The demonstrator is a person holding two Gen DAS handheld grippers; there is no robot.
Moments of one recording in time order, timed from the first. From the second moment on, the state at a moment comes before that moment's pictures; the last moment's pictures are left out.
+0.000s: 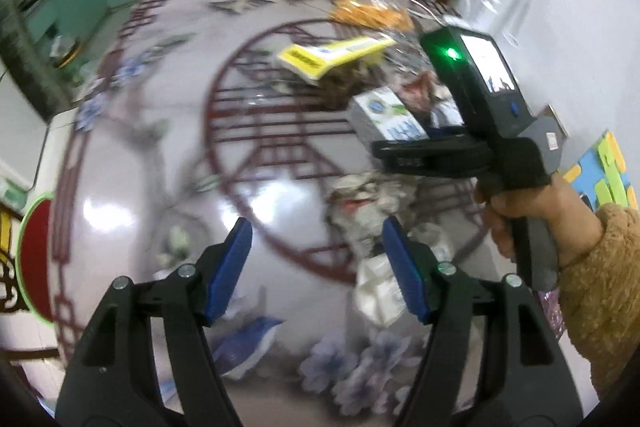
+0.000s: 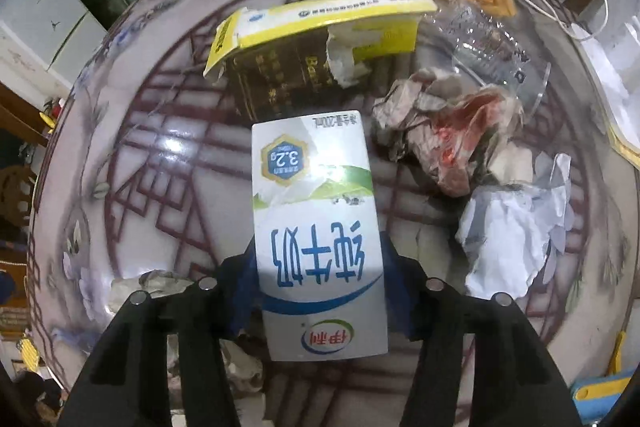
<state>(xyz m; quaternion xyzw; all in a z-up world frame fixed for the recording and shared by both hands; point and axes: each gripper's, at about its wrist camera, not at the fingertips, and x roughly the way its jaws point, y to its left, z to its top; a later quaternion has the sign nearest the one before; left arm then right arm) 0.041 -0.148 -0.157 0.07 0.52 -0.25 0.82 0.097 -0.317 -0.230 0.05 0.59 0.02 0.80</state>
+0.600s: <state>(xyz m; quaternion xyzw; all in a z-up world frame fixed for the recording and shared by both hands) 0.080 -0.212 -0.240 0.06 0.61 -0.28 0.74 0.048 -0.384 -0.174 0.21 0.50 -0.02 0.84</state>
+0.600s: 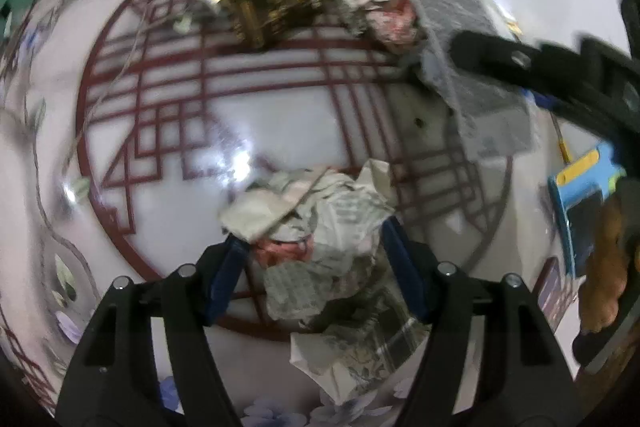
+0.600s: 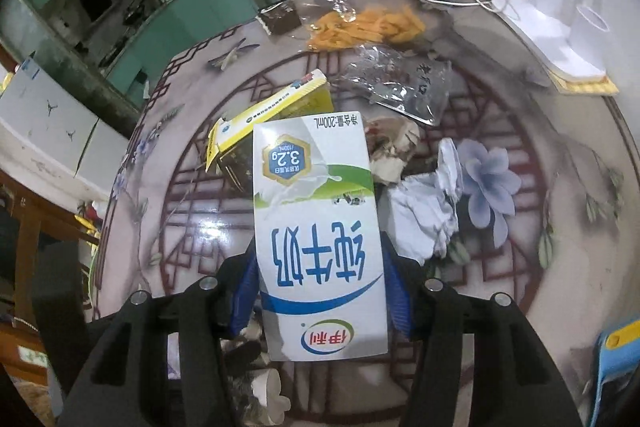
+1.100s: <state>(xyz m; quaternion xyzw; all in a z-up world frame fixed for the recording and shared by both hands) 0.072 -0.148 -0.156 0.03 0.50 -0.23 0.83 0.033 -0.351 -0.127 0.20 0.45 -0.01 0.87</state>
